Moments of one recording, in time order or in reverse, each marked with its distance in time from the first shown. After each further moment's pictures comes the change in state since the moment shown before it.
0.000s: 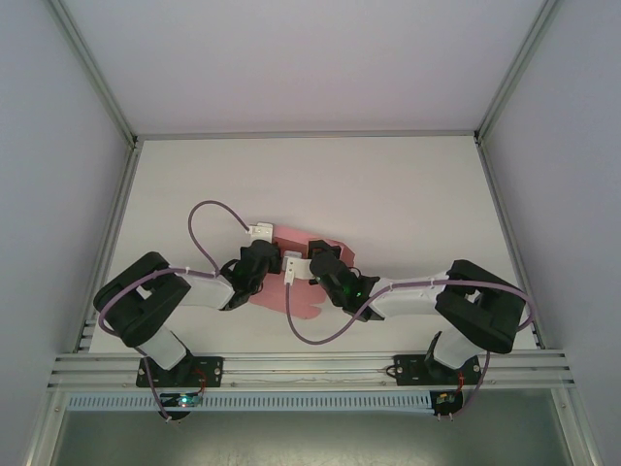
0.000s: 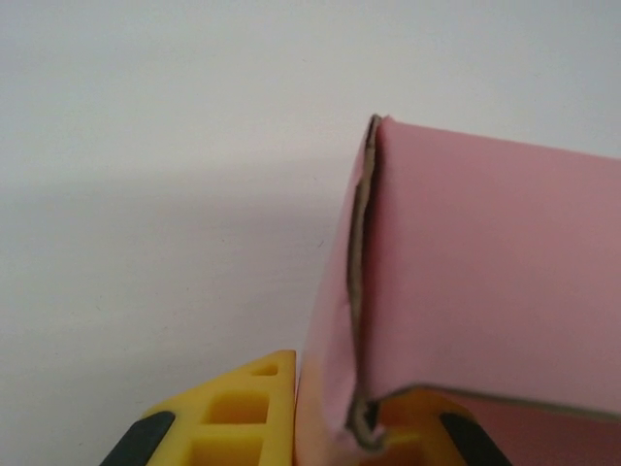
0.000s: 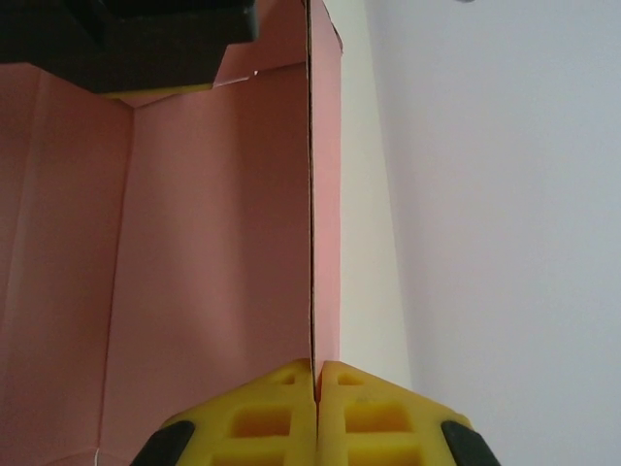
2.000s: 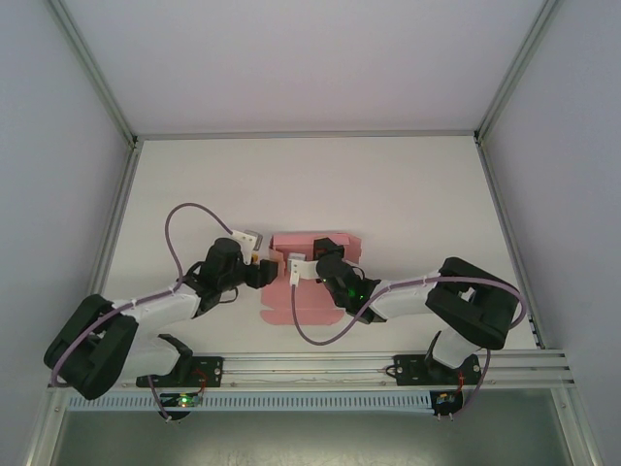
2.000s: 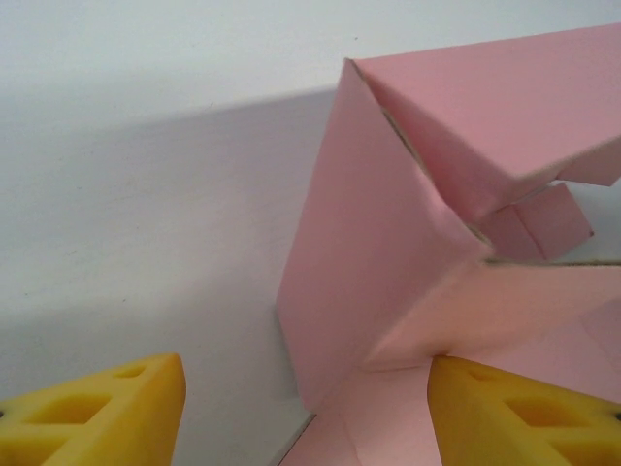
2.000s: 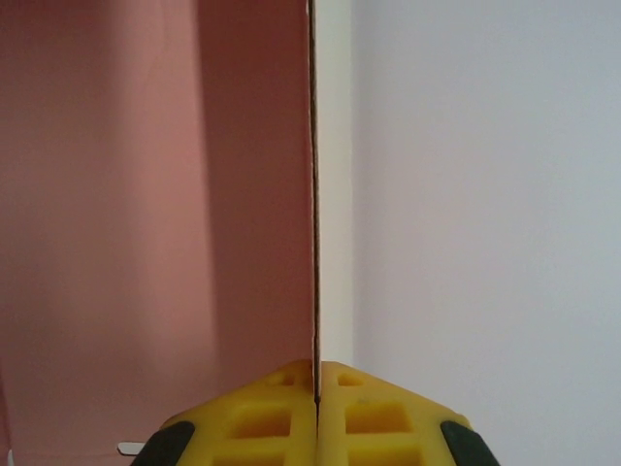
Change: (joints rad) left arm 0.182 -0.359 -0.114 -0.294 0.585 0.086; right arm -0.021 0.040 -0.060 0.173 0.053 -0.201
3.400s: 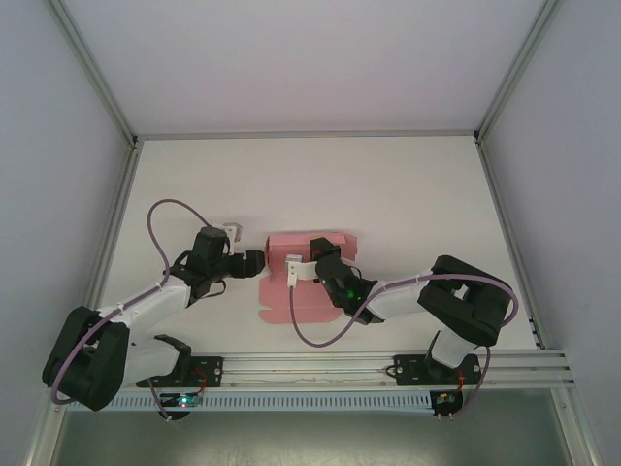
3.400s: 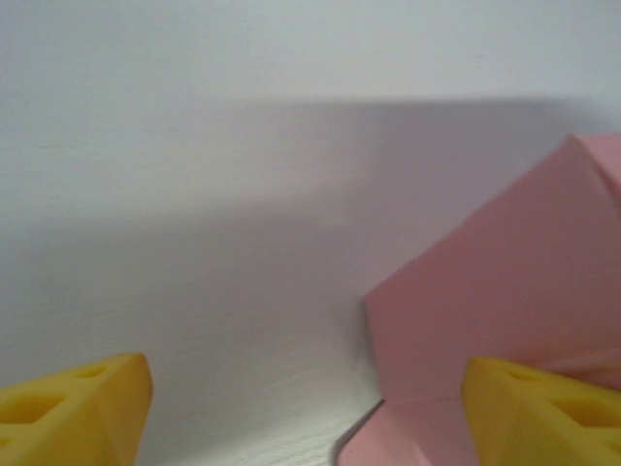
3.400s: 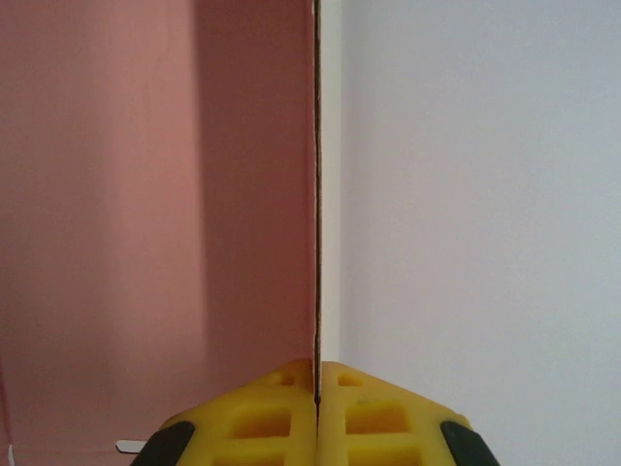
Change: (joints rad) left arm 0.151 -0.073 0.066 -0.237 0.056 -0.075; right arm 0.002 0.043 0.000 0.090 -0.008 -0.058
